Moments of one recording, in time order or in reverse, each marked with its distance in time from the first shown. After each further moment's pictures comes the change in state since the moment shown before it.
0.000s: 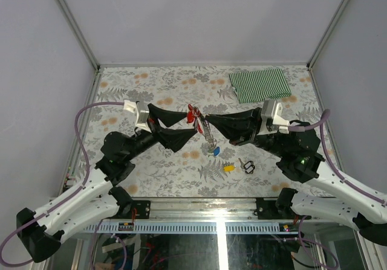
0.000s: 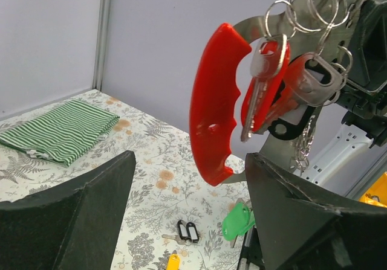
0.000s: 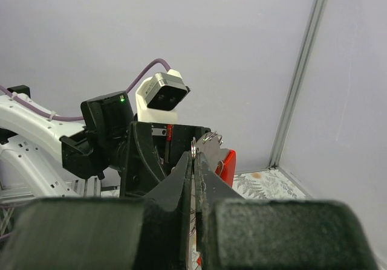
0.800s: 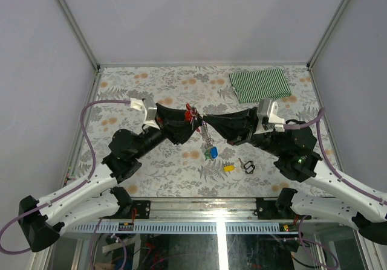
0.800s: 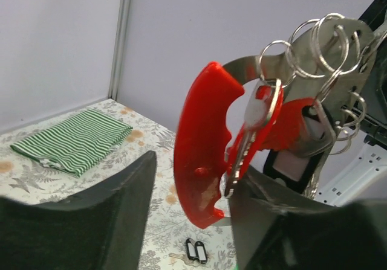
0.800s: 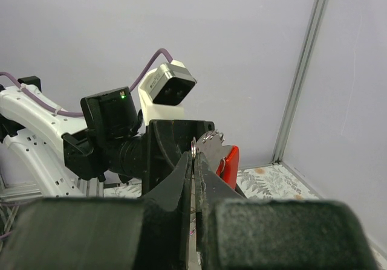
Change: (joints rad) left arm -0.098 0.093 0.049 0.043 -0.165 0.059; right arm 0.000 0.020 -0.003 0.005 0.008 0.014
